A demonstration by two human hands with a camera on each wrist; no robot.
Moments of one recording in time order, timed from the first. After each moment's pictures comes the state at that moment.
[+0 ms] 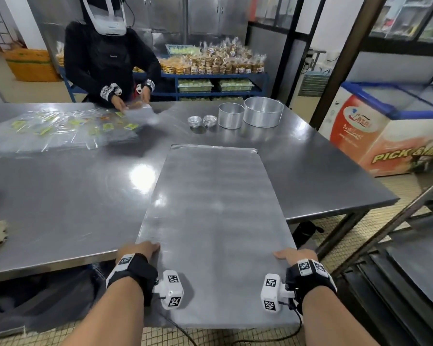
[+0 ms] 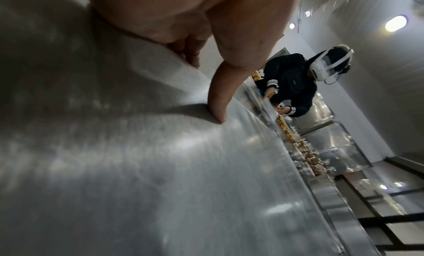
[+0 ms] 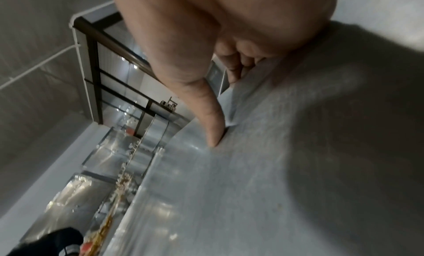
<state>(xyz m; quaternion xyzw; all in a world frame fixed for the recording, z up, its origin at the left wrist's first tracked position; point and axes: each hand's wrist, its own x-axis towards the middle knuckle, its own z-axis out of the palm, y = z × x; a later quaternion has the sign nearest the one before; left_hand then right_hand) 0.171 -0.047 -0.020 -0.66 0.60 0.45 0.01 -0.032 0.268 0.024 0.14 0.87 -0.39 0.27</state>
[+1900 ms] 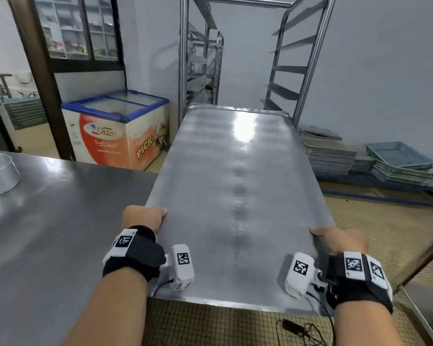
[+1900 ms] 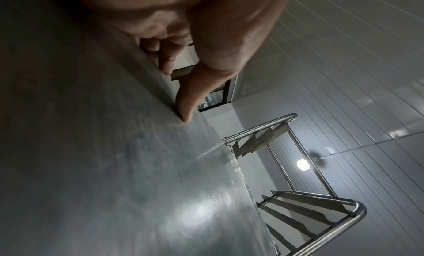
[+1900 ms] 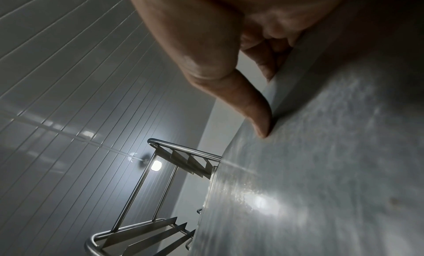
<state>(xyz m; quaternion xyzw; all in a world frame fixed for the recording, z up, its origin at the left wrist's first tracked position) -0.081 0.212 0.162 -0.11 0.76 0.64 0.06 0.165 0.492 0.195 0.58 0.57 -0.51 -0.29</state>
